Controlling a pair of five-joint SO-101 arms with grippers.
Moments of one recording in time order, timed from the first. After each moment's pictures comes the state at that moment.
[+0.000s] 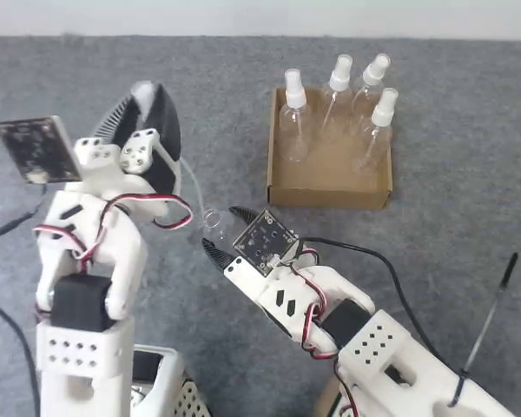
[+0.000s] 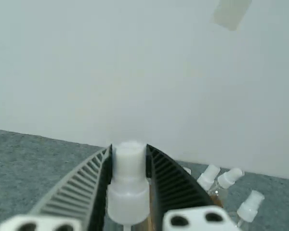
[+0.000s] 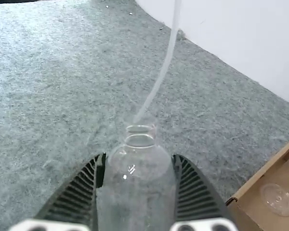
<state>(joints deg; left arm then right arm) 1.0 -59.3 39.3 41.3 21.4 -48.8 -55.0 73.1 12.3 8.0</state>
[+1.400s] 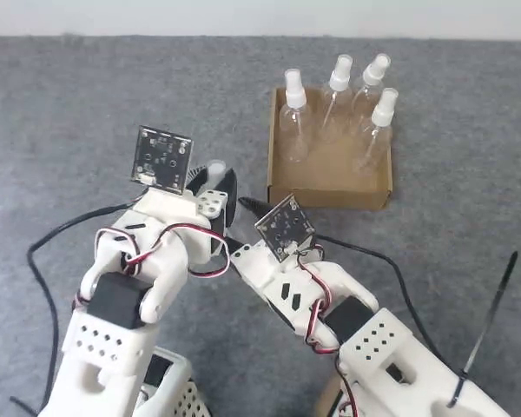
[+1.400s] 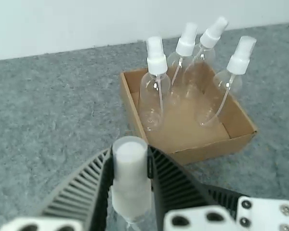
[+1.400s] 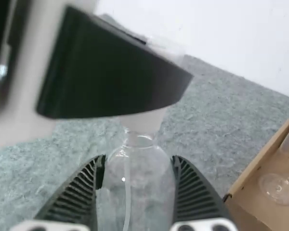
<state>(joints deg) 14.2 -59.9 49.5 56.6 9.6 -45.2 -54.9 74.2 6.9 0.3</state>
